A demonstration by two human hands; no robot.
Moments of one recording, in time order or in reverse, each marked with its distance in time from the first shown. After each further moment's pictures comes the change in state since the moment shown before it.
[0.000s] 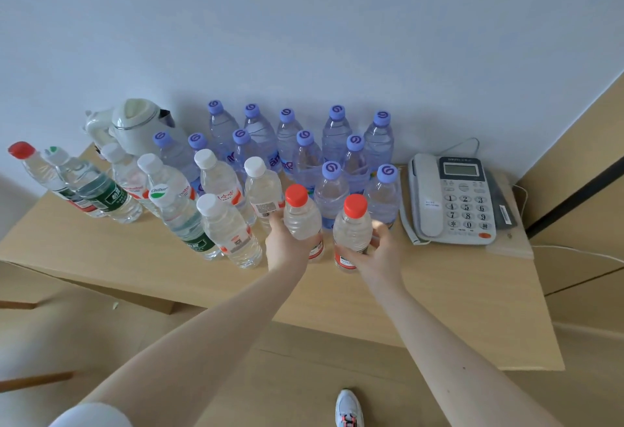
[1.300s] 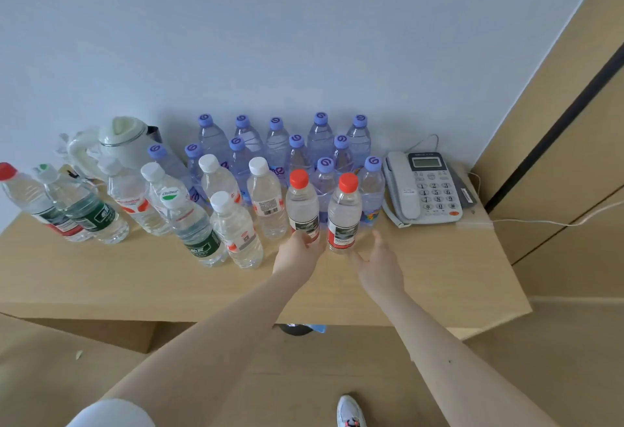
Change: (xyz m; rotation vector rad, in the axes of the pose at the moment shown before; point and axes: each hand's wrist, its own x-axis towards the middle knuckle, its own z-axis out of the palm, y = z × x) left_hand -0.022 -0.019 -0.027 0.280 -0.344 0.114; right_hand -0.060 -0.009 0.015 -0.581 0.129 0.155
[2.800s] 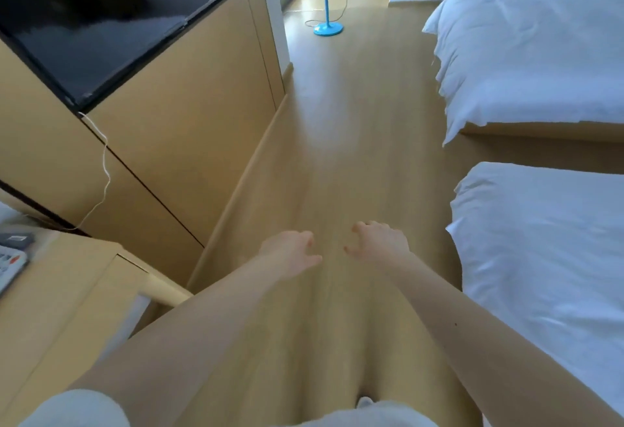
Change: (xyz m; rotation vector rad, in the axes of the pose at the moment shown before) left_hand -0.503 0.051 0.350 1.303 -0.902 1.398; right_hand -0.547 0.354 -0.222 -0.236 0.342 0.926
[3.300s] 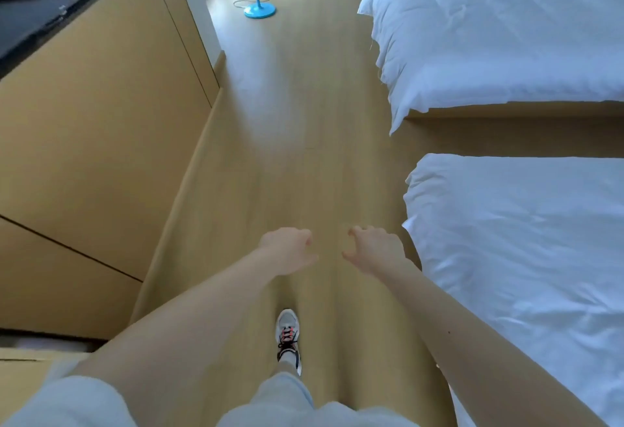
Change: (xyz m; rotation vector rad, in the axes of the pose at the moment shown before) left_hand 0.154 0.065 -0.031 0.168 -0.103 0.221; right_hand 0.093 0.089 -0.012 0.029 -0.021 0.201
